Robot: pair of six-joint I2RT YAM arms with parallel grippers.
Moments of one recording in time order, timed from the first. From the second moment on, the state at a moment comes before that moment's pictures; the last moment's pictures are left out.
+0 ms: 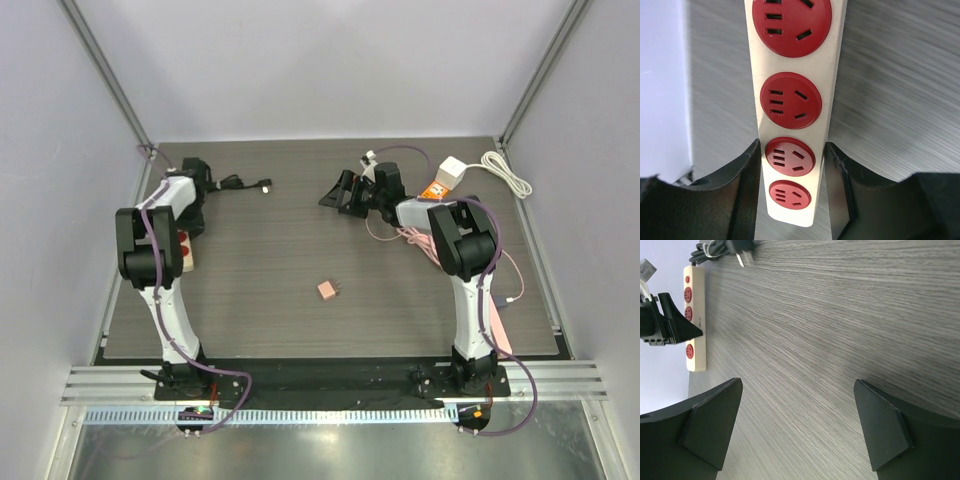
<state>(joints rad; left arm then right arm) 0.03 2.05 1.51 -0.80 -0.51 -0.18 0.34 2.17 1.33 0.35 -0.56 0.68</state>
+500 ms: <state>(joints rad) 0.11 2.05 1.52 -0.80 -0.53 -0.22 0.37 2.18 1.38 0.27 -0.52 0.63</state>
